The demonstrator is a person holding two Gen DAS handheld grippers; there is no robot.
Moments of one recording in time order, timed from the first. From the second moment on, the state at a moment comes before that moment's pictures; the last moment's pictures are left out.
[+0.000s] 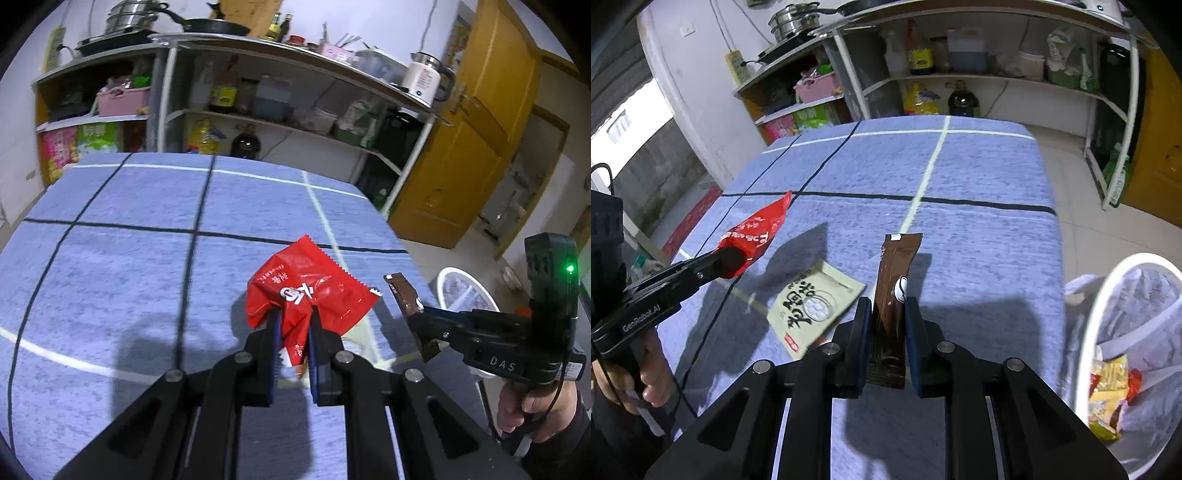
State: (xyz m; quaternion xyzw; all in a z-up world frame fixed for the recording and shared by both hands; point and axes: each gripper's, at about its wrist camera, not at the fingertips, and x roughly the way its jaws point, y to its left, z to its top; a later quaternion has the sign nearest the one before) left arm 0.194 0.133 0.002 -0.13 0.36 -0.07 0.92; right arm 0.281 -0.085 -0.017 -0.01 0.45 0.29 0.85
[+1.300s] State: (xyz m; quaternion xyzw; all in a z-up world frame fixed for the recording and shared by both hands) left arm 0.276 -0.156 -0.023 -0.03 0.42 -0.26 0.87; right arm 0.265 -0.356 -0.038 0.08 0.45 0.07 0.89
